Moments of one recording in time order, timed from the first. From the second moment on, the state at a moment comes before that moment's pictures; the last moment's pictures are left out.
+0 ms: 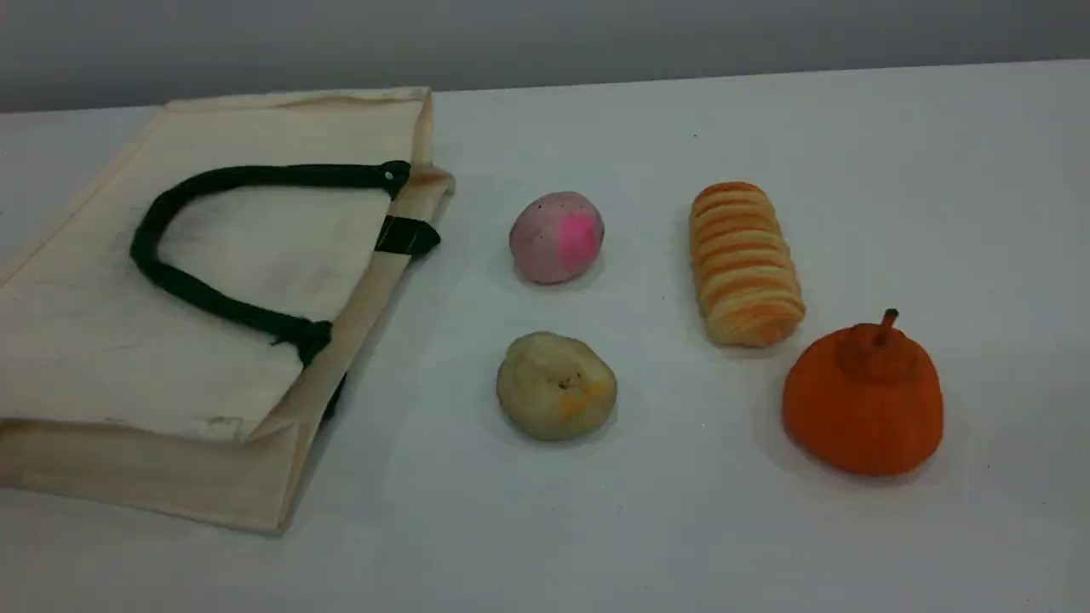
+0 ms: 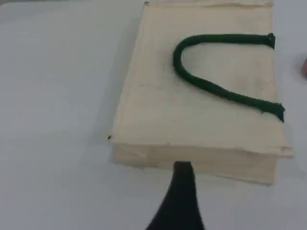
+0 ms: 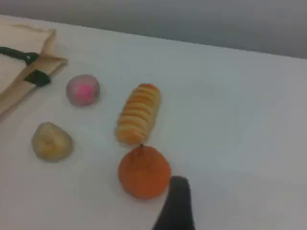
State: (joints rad) left arm -0.08 0.01 -0.50 0.04 1.08 -0.03; right arm 0.12 0.00 -0.51 0.16 1.07 -0.16
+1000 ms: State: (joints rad) left arm -0.16 0.92 -0.92 0.13 0.94 -0.14; right arm 0.16 0.81 -1.03 0.13 0.89 -0.04
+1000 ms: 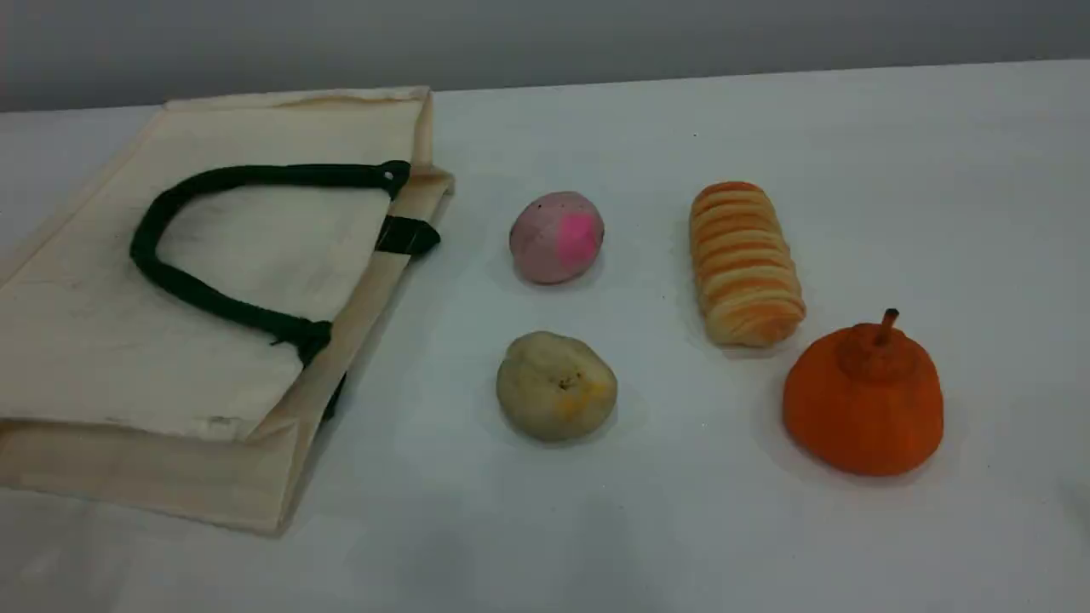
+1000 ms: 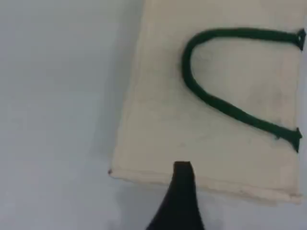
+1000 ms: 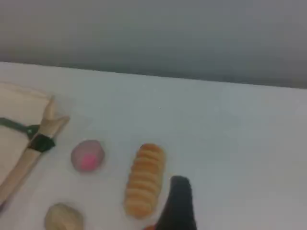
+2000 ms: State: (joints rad) left arm -0.15 1.70 -1.22 0.16 0.77 -0.19; right arm 0.16 1.29 -1.03 0.12 0.73 -0.06
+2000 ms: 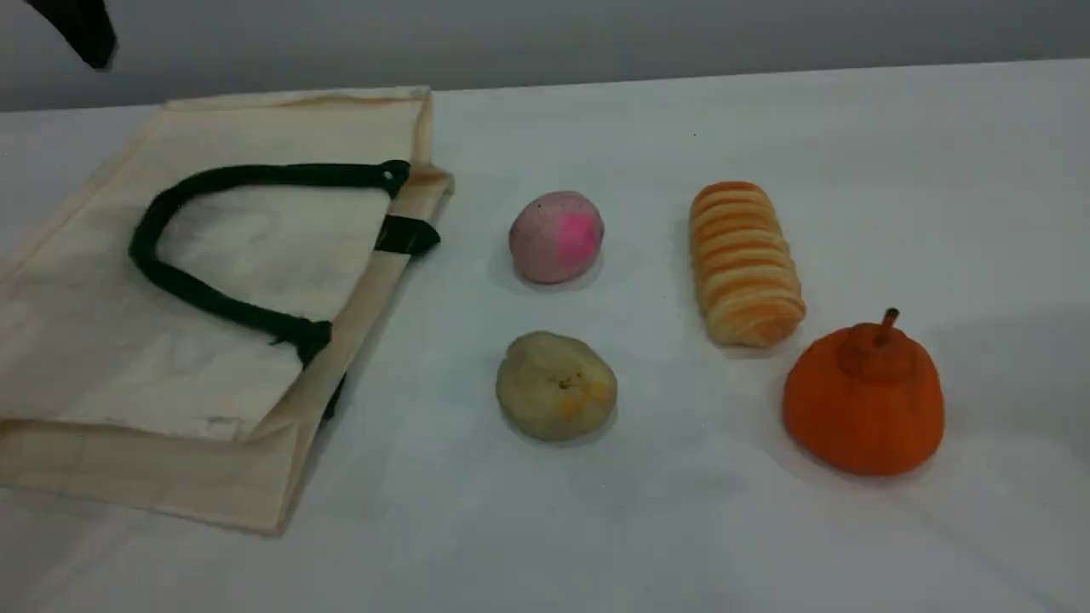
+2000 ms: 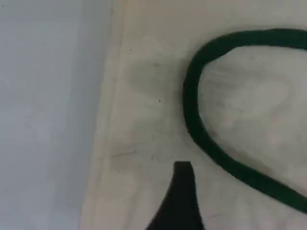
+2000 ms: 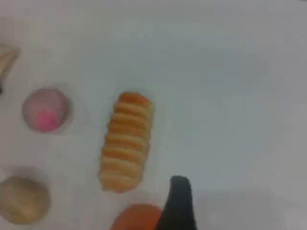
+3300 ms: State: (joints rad) left arm -0.09 2.14 -1.31 0.16 0.56 -0.23; right arm 0.16 1.35 -1.03 0.10 0.70 -0.06
